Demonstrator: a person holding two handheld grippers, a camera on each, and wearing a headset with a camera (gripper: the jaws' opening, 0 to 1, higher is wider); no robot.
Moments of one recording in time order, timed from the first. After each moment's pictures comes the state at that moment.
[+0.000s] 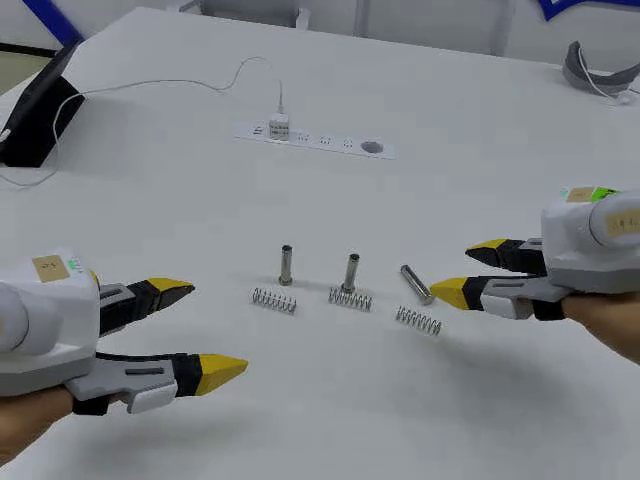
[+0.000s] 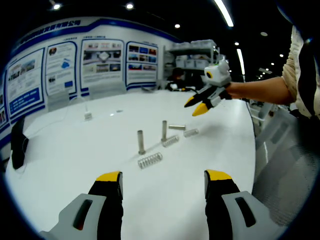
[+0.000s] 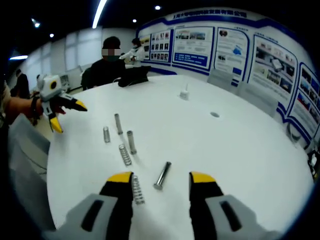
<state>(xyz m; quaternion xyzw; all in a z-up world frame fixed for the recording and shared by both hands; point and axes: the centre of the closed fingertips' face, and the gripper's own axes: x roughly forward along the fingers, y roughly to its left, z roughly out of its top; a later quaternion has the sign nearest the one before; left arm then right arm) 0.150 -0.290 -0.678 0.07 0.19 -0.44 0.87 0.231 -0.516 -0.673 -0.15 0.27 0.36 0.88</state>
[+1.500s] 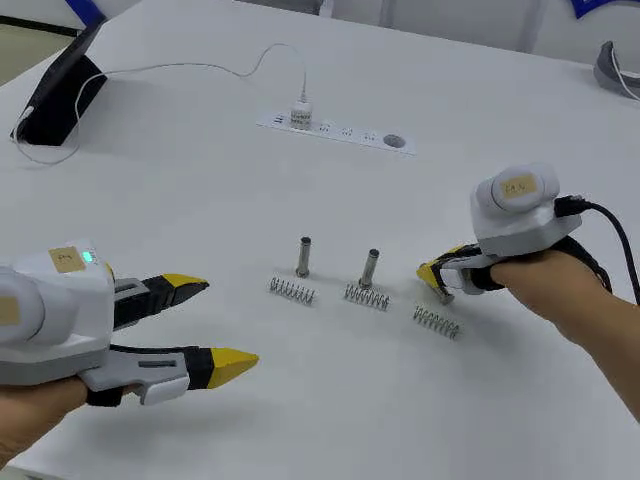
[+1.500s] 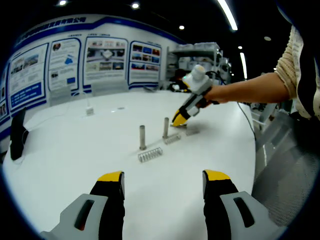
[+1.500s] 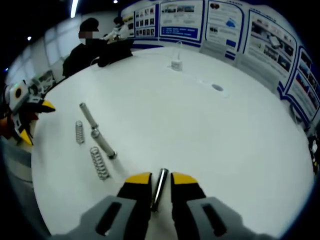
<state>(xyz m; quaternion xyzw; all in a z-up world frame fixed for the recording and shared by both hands) 0.149 -0.284 -0.685 0.05 0.19 -0.44 0.88 0.270 -0.495 -0.729 -0.16 0.39 0.30 0.86</state>
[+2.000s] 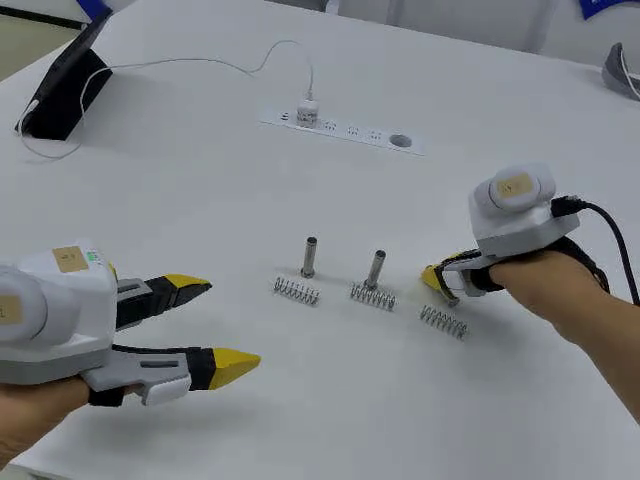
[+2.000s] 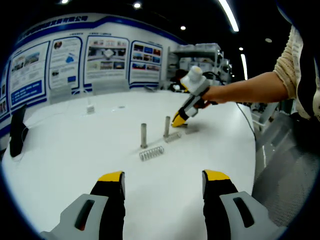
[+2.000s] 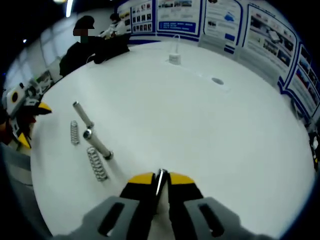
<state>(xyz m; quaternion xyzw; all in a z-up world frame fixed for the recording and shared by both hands) 0.150 -0.281 -0.688 0.04 0.20 -0.44 0.88 0.275 -0.496 -0.737 -0.15 0.41 0.29 0.85</state>
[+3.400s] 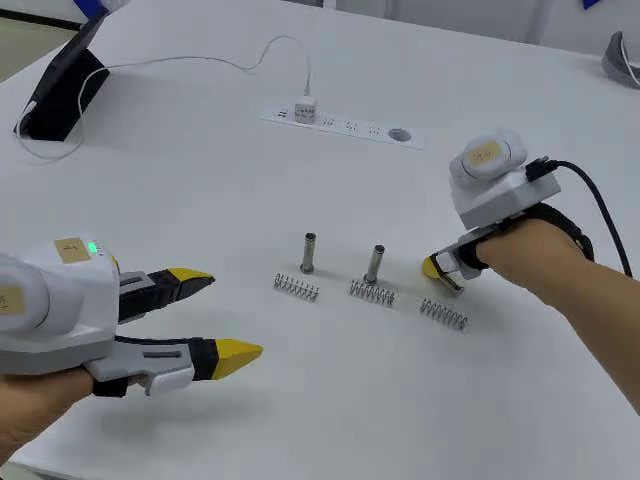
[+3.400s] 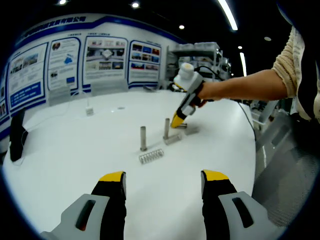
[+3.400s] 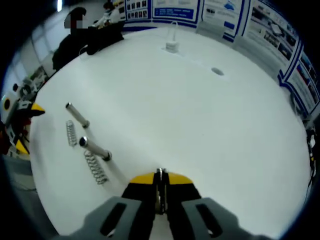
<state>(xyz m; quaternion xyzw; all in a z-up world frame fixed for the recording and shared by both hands) 0.152 -0.285 -0.682 0.05 0.19 -0.44 0.88 0.272 -0.496 -0.735 -0.16 0.47 0.26 0.83</state>
